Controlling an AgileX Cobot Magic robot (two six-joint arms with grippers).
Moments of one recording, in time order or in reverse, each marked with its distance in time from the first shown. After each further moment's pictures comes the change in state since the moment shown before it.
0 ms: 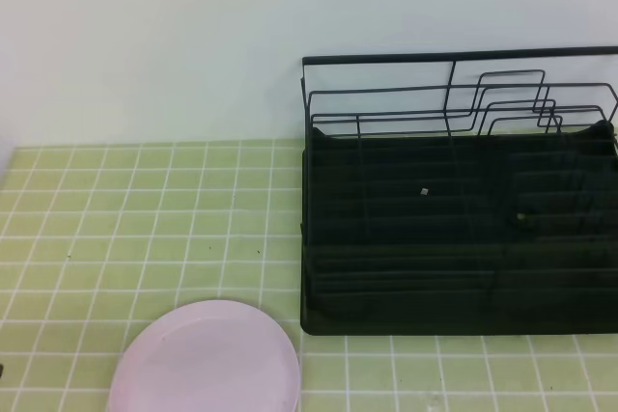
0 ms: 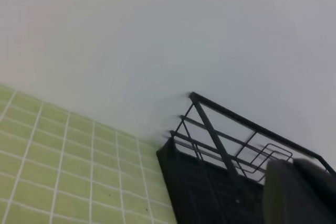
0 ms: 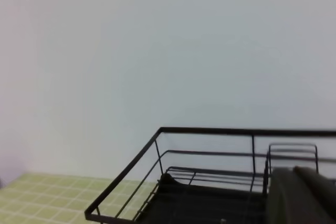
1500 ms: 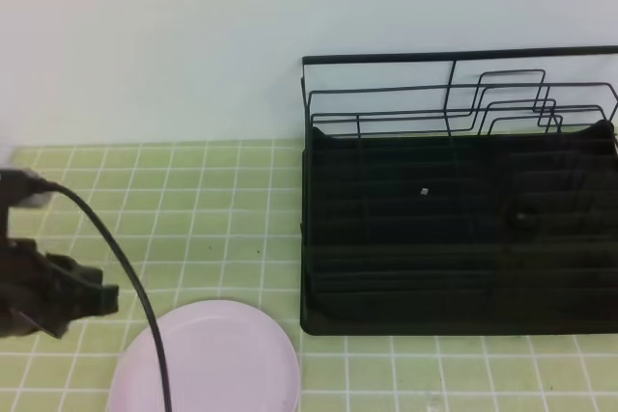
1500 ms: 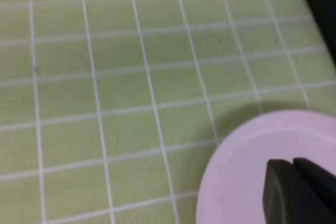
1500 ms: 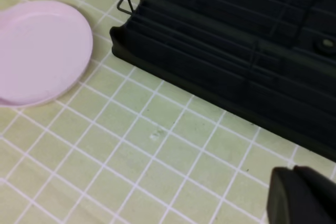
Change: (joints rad) left arm -0.038 1.079 -0.545 0.368 0.197 0.259; right arm 0.222 0.653 -0.536 -0.661 0.540 0.285
